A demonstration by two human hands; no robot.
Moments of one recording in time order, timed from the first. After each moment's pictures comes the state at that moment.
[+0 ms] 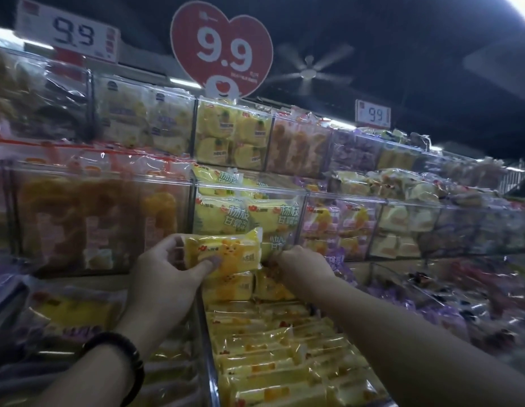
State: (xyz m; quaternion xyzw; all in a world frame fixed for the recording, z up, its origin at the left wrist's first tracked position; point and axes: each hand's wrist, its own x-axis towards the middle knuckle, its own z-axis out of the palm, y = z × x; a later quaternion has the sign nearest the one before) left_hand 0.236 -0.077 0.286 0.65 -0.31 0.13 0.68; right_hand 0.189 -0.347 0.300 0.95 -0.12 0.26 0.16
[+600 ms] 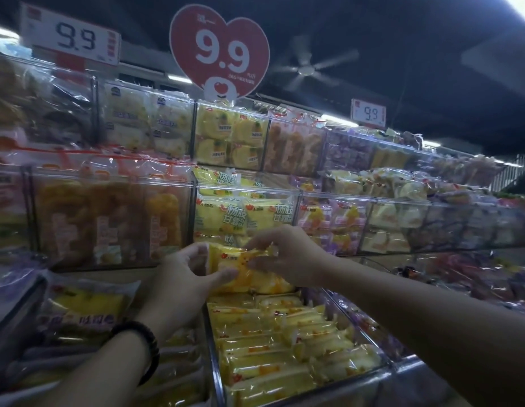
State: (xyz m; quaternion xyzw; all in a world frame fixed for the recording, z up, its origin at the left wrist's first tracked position) left_hand 0.215 -0.074 0.289 0.70 -0.35 0.04 0.62; right_hand 0.119 -0.278 0.351 0.96 0.04 0.26 -0.11
